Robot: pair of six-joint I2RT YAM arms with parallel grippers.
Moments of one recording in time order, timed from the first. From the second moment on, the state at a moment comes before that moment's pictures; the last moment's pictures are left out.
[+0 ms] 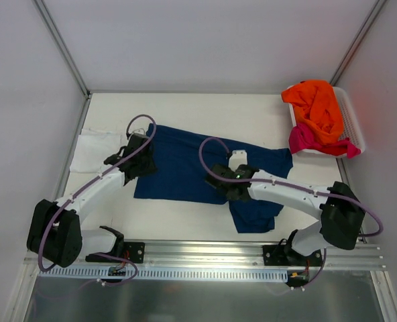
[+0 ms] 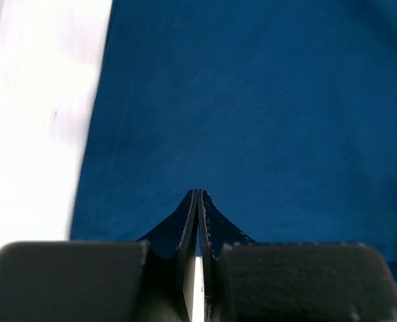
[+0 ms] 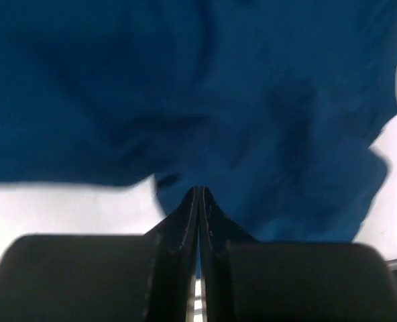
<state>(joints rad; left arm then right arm) -0.40 1.25 0.75 -0.46 -0.17 -0.61 1.10 1.49 1.06 -0.99 0.61 0.99</state>
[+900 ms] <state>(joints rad) -0.27 2.27 1.80 -0.56 -0.18 -0.45 0.32 2.06 1.53 -0.78 0.30 0.50</state>
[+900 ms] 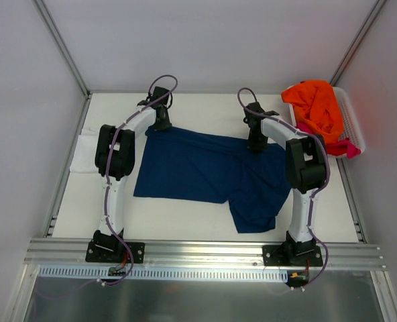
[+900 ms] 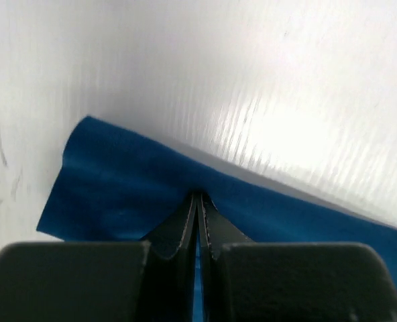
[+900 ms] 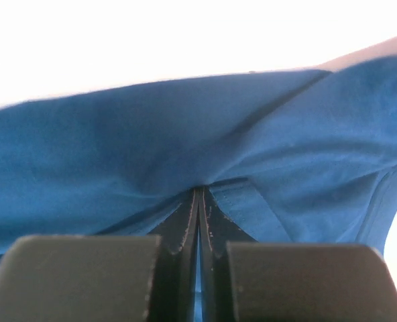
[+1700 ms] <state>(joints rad) -0.11 2.53 2.23 -0.64 0.02 -0.50 0.19 2.54 2.35 -1.00 0.05 0.40</state>
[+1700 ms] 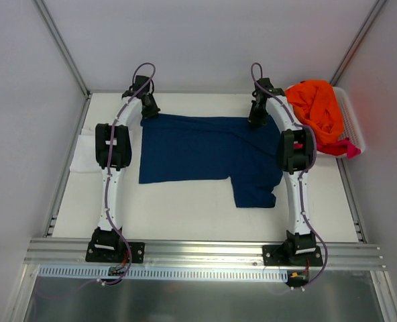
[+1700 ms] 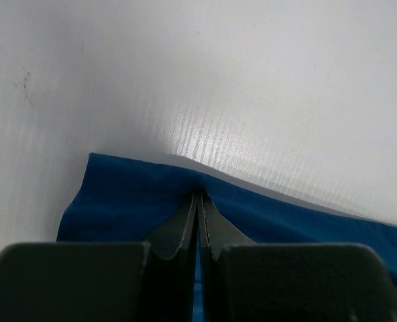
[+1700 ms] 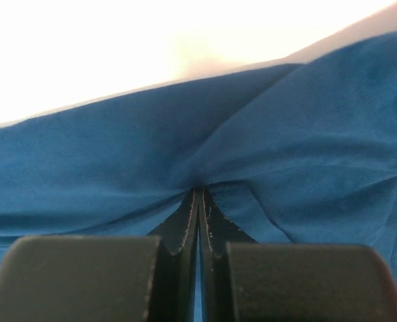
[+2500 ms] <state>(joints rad) -0.11 2.13 2.09 -0.65 -0.05 -0.49 0.15 2.12 2.12 -0.78 -0.07 0.26</state>
